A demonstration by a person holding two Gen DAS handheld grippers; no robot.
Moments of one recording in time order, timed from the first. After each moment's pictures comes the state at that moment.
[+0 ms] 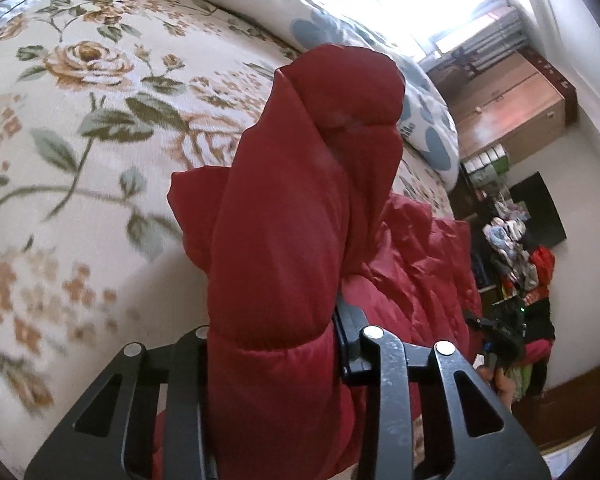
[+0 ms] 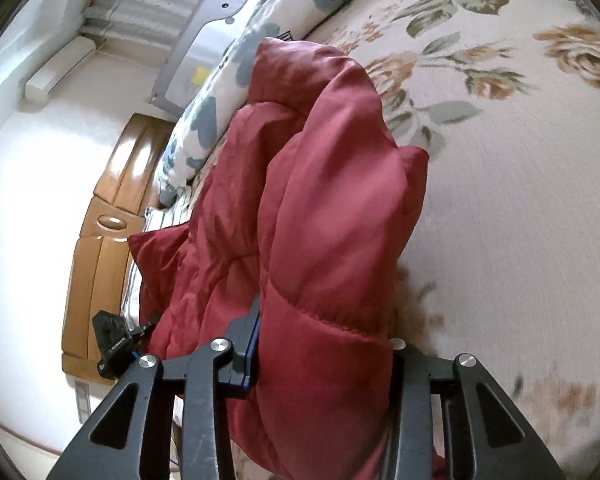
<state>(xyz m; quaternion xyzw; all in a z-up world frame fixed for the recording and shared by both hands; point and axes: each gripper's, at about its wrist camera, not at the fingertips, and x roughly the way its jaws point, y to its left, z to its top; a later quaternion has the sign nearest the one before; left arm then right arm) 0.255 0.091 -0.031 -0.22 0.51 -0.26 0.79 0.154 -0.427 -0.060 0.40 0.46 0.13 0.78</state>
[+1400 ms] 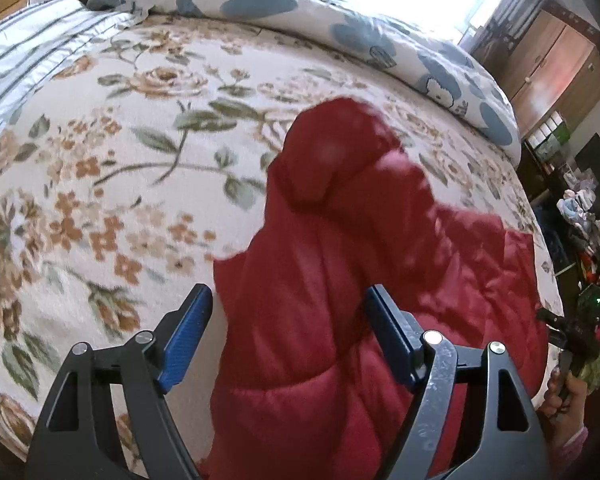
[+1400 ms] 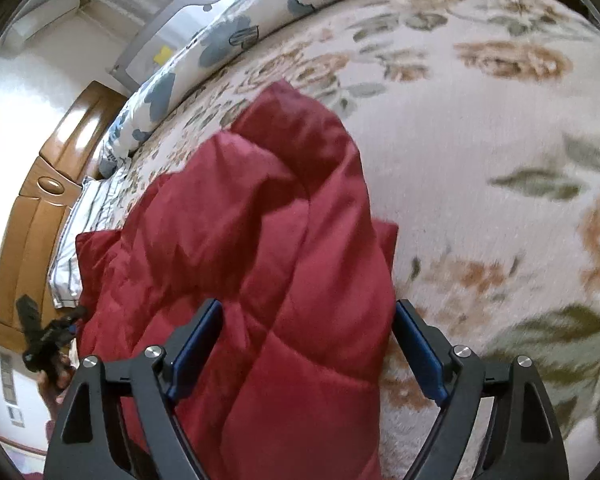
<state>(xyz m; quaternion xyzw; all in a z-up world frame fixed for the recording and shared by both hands) 0.185 0.103 -0.026 -0.10 0.50 -0.14 0.85 0.092 -0.415 -0.053 0.27 0.49 0.03 0.83</state>
